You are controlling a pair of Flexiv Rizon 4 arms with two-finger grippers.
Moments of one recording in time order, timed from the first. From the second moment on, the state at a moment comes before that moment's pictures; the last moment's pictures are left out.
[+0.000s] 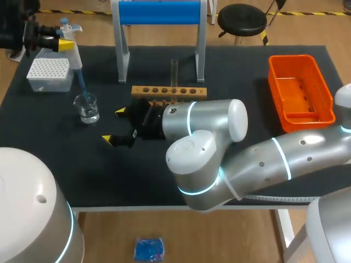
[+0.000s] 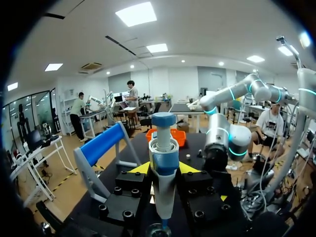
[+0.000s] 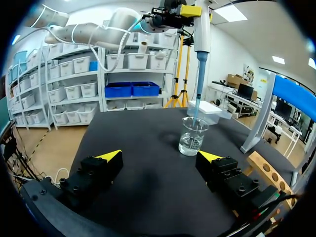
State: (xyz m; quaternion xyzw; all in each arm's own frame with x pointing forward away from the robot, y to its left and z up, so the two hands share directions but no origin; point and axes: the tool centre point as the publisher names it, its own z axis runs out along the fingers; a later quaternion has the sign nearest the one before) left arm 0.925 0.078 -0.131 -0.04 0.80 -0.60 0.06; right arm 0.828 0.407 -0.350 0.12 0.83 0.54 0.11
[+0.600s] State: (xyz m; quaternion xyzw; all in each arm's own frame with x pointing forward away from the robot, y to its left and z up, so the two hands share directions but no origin) left arm 0.934 0.075 -0.155 -0.04 0.80 -0.60 0.06; right arm 0.828 0.407 -0.350 0.12 0.83 0.54 0.11
